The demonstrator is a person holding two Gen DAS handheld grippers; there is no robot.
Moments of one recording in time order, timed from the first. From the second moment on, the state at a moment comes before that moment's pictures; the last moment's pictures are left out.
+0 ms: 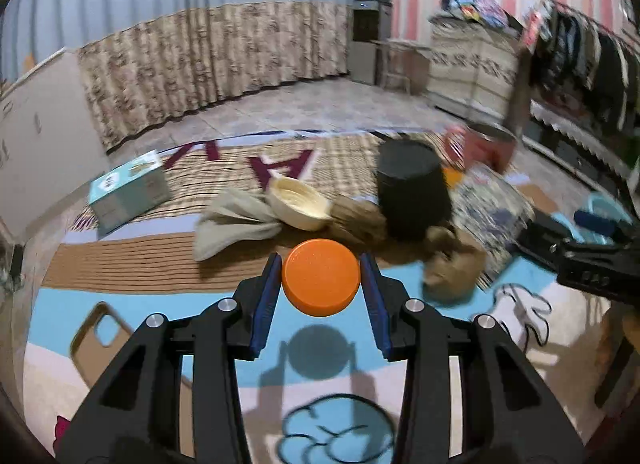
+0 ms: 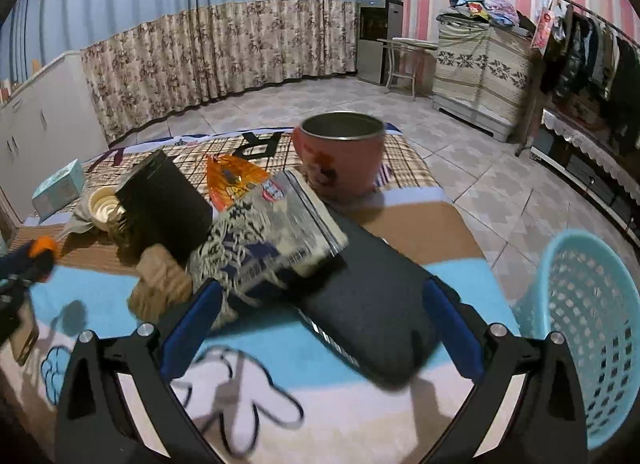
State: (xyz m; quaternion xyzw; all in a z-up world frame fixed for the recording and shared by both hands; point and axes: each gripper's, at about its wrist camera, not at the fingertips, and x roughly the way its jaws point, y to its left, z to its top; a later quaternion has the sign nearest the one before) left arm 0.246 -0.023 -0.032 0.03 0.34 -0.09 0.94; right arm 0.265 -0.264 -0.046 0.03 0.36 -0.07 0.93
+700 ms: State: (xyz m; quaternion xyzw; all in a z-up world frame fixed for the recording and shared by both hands) left arm 0.261 0.013 -0.037 0.00 0.34 -0.05 0.94; right arm 0.302 -0.266 -0.059 0.02 0.37 -0.05 0.93
